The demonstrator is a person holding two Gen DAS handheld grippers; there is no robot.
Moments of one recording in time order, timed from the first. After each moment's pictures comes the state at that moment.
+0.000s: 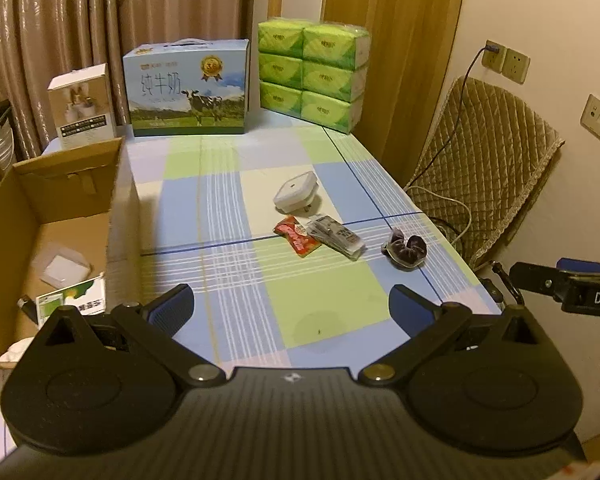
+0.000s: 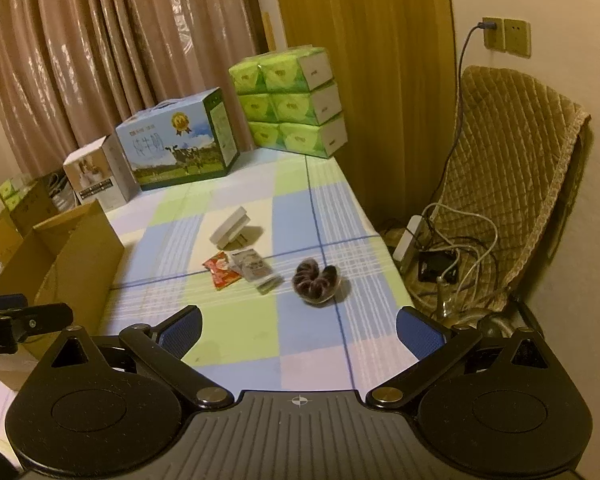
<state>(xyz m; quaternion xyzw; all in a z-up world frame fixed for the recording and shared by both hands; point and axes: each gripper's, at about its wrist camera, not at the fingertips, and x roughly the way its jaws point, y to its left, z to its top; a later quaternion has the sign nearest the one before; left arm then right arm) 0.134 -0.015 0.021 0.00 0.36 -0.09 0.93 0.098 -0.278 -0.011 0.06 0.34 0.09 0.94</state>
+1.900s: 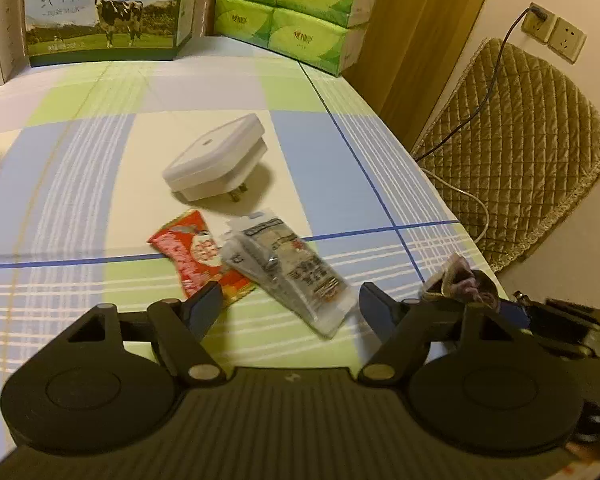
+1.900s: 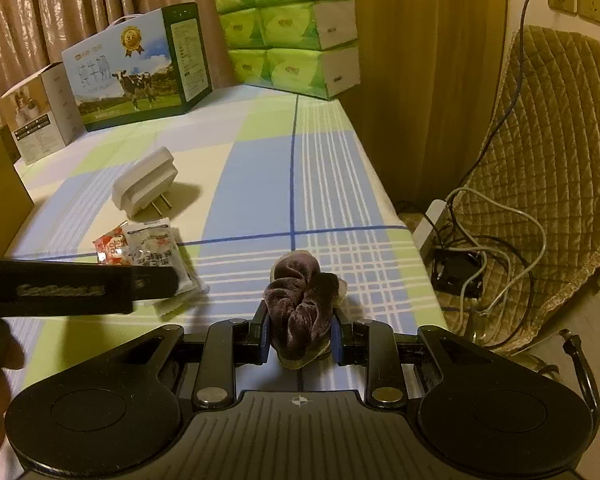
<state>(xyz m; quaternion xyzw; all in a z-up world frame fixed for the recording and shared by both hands) 0.331 -0.105 -0.131 -0.06 0.42 -0.11 0.90 0.269 -0.275 -0.150 0.01 0.38 0.10 0.92</state>
